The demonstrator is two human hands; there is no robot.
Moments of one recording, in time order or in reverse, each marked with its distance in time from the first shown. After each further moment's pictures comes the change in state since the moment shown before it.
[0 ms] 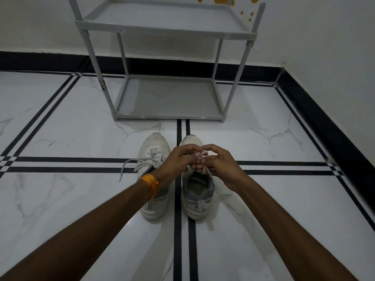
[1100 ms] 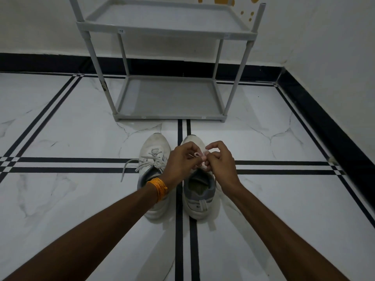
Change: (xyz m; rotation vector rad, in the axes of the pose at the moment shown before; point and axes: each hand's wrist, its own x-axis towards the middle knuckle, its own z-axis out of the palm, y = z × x) left_hand 0.003 -0.014 0.010 0.119 0.180 0.102; right_hand -0.001 0.013 0.016 -0.193 0.325 -0.180
